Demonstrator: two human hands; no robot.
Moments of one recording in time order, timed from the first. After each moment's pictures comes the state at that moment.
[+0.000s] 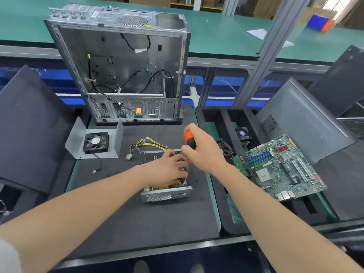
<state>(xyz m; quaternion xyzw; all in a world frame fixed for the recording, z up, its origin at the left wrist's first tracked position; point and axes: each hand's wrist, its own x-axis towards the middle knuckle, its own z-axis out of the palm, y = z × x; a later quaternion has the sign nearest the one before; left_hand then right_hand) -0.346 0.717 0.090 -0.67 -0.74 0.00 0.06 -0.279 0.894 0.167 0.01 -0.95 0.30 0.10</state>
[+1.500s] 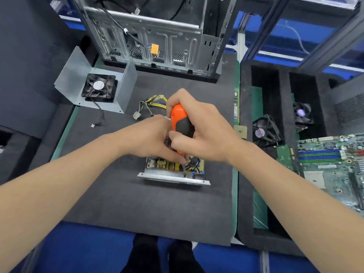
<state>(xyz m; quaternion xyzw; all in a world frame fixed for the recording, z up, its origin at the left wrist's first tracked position) -0.366 0.683 0.102 -0.35 -0.82 -0.34 -0.30 -0.329 0.867 0.144 0.28 -0.86 0.42 -0.01</state>
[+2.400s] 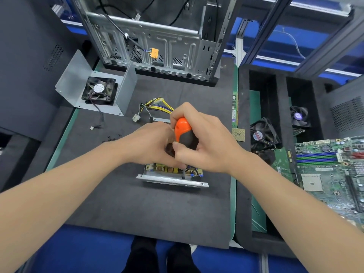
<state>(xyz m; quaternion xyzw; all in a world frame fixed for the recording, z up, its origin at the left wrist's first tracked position) -0.351 0.688 0.108 -0.35 -0.86 -0.25 -0.25 -0.311 0.873 0.144 0.28 -0.87 0.40 0.00</state>
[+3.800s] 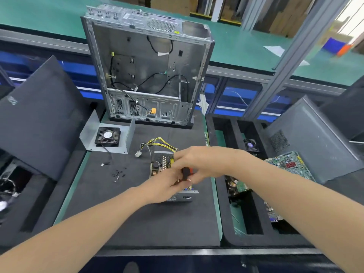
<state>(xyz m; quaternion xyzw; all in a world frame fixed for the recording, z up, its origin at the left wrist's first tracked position) -0.291 0.691 0.104 -0.41 -0.82 -0.36 -0.20 -0.288 0.861 0.237 0.39 -0.89 0.03 -0.24</state>
